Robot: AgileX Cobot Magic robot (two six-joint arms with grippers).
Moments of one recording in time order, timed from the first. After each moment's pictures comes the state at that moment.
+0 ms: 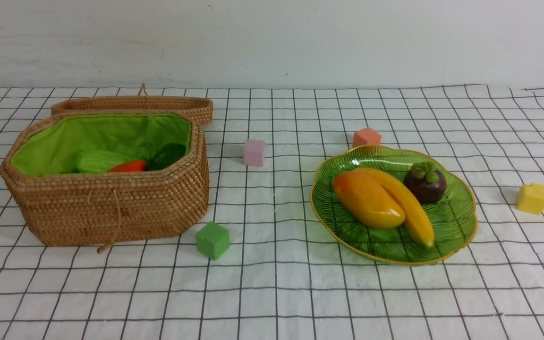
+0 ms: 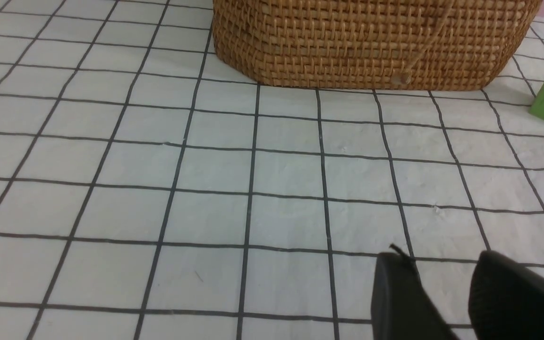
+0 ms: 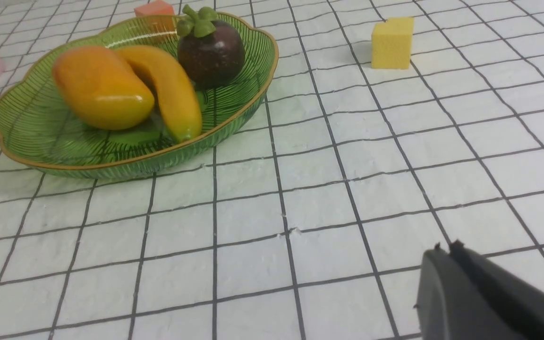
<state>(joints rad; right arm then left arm) -0.05 -0.01 0.01 0.05 0.39 0.08 -0.01 -0.01 0.03 0.01 0.42 -0.11</state>
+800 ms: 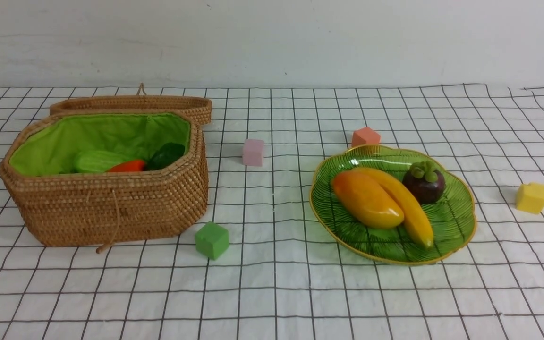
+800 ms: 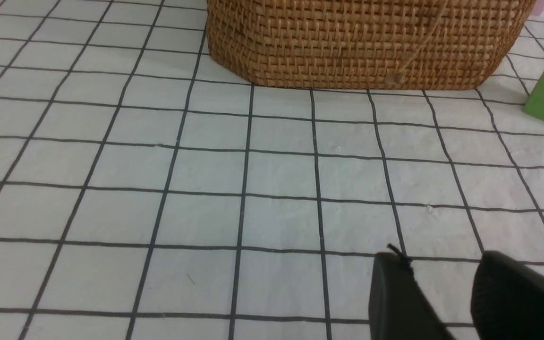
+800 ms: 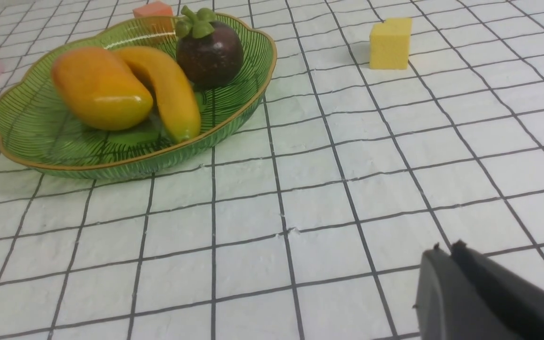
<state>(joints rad) -0.05 -0.01 0.01 0.05 0.39 0.08 -0.03 -0.01 0.03 0.02 0.42 -0.11</state>
